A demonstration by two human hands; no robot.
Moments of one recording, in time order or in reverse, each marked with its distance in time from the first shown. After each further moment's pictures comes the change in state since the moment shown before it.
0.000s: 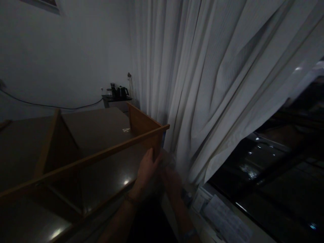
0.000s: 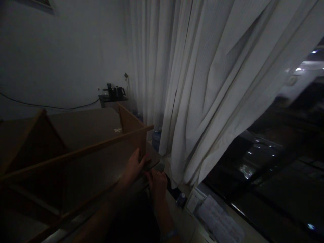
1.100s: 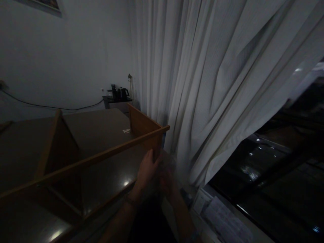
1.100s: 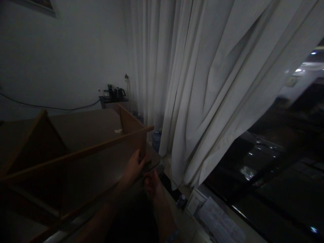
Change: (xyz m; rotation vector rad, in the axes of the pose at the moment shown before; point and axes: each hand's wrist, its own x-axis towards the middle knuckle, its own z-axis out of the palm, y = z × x) left_hand -0.001 0.009 -0.008 0.000 -0.018 -0.007; right_hand 0.005 0.003 0.022 1.985 -0.511 0.818
